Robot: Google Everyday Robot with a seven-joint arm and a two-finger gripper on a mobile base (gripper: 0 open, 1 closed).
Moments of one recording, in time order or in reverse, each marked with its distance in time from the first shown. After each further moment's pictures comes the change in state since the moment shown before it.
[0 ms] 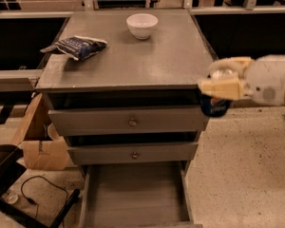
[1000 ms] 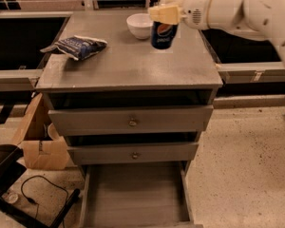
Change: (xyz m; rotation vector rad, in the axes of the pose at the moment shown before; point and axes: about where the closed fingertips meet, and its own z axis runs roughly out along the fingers) arm -0.128 -0.117 0.171 -0.029 -0.207 0.052
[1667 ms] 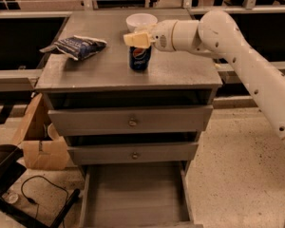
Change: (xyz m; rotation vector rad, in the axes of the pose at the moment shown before) arm 0.081 0.030 0.093 -0.079 0.083 0.100
